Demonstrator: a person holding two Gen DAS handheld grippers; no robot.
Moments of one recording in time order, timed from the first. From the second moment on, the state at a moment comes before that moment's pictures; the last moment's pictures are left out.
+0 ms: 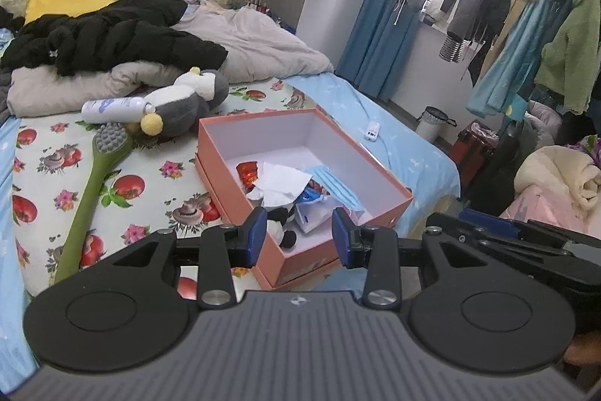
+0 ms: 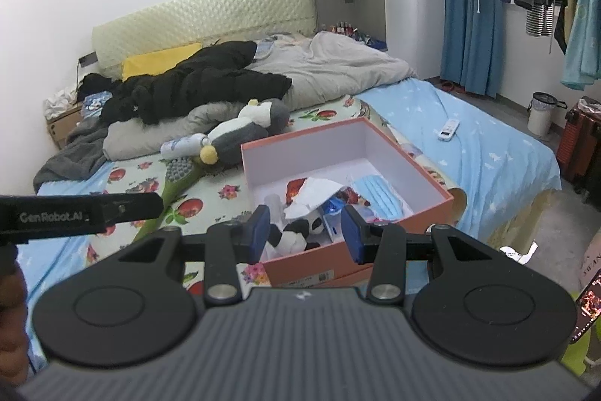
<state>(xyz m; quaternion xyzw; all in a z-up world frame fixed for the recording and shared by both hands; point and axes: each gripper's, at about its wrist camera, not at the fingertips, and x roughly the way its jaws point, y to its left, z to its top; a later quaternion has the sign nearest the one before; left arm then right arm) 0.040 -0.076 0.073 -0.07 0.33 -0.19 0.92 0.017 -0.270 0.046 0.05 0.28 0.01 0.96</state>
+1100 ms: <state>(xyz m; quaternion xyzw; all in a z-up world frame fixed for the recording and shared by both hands) 0.057 -0.076 0.051 -0.06 0.35 -0.17 0.92 0.034 -0.290 0.020 0.06 0.31 -0.01 0.95</state>
